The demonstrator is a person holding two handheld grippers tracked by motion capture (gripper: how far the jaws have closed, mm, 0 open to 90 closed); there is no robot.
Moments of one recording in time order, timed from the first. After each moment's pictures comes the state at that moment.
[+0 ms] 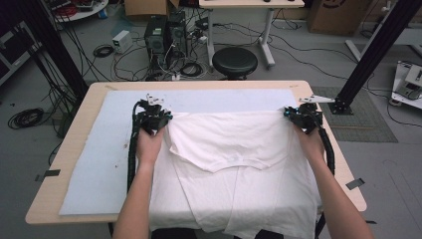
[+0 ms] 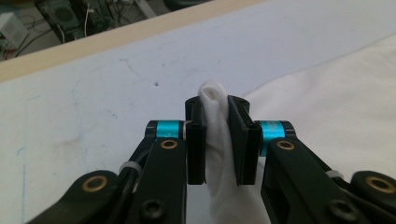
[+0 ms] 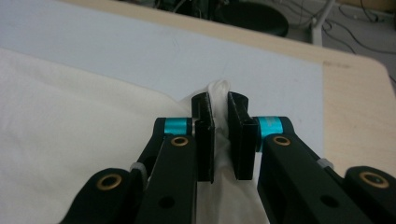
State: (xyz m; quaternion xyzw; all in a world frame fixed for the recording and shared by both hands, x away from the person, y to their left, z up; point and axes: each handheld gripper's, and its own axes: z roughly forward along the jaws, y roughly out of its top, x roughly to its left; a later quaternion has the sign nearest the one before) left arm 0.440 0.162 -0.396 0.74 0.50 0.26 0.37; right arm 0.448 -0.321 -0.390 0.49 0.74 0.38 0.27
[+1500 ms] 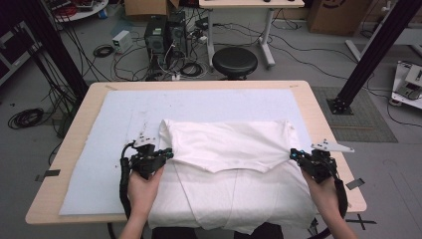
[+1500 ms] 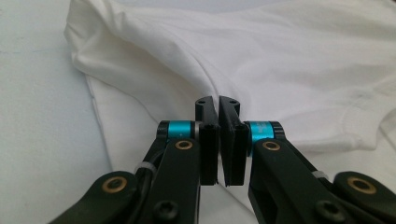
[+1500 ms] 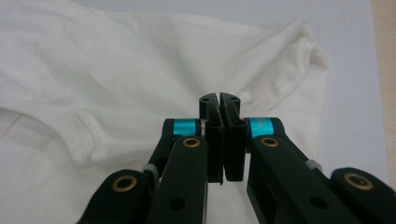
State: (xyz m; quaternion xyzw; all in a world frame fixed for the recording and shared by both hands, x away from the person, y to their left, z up) left arm 0.299 0.169 -0.404 0.72 0.51 0.15 0.45; right arm 0.295 -0.326 -0.405 0.49 0.73 0.42 0.21
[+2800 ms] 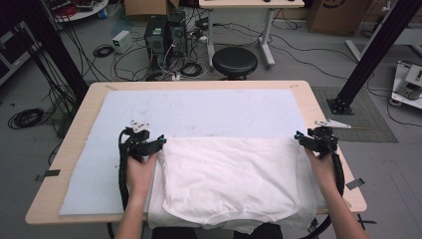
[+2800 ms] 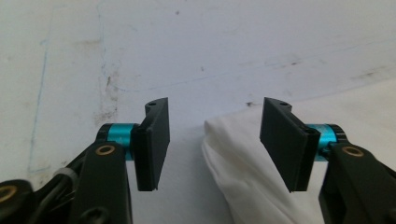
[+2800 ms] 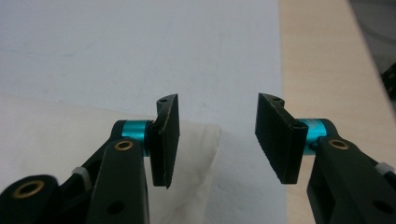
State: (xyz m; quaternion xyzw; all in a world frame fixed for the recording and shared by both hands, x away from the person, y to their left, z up) left arm 0.374 0.189 -0.429 0.70 0.55 0.25 0.36; right arm 0.387 -0.358 -0.423 0.57 0.70 0.35 0.26
